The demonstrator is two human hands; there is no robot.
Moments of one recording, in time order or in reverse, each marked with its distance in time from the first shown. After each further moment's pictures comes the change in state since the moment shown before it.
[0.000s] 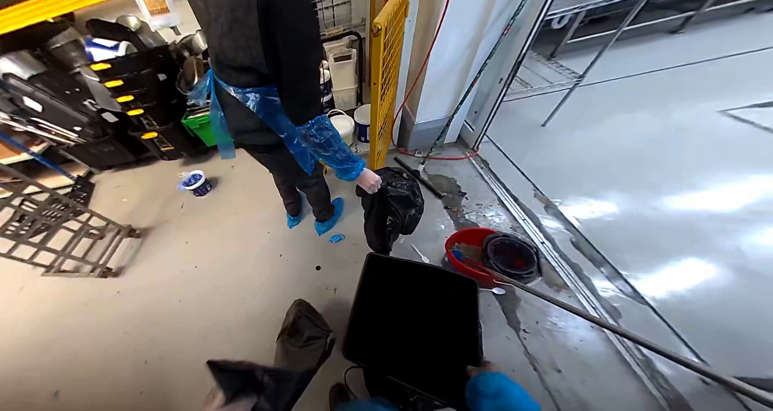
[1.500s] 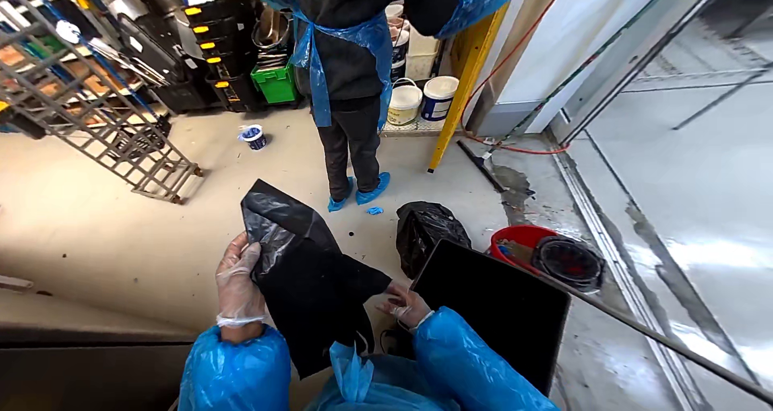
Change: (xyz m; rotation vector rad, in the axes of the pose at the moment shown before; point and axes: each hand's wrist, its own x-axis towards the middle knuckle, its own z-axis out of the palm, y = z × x) left_hand -0.010 0.107 0.017 -0.150 0.479 0.035; right_hand -0.244 -0.120 0.029 0.145 -0.685 -0.921
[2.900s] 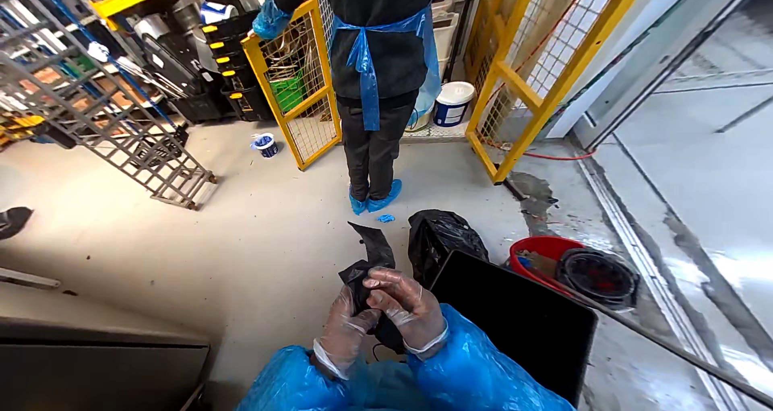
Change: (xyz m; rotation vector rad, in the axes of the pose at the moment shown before) left_hand -0.067 -0.085 0.050 0.086 -0.592 -0.183; right_hand -0.038 -0.106 0.034 0.305 0.203 -0.625
